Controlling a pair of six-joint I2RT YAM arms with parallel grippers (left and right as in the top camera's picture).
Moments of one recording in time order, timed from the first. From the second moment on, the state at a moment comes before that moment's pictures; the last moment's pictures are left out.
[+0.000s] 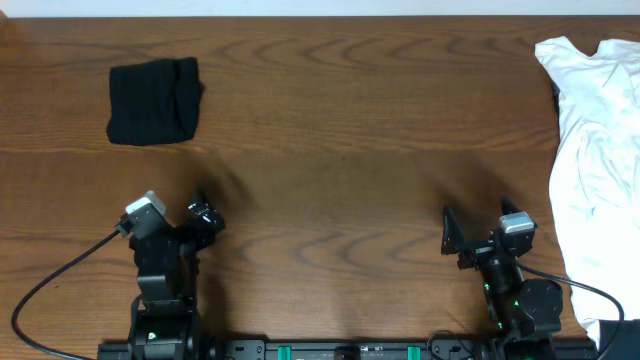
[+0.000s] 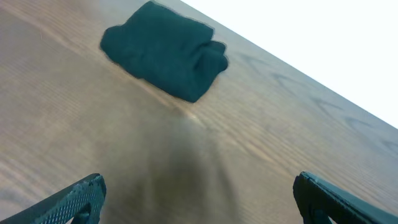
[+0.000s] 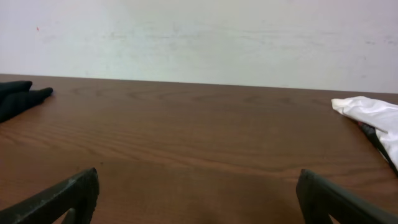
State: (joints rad) left arm 0.02 0.44 0.23 -0.18 -0.16 -0.49; right arm 0.11 0.01 0.01 -0.06 -0.11 0.07
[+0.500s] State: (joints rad) left arm 0.02 0.29 0.04 -0.13 -0.16 -0.47; right arm 0.11 0.01 0.01 -0.06 -0.11 0.07
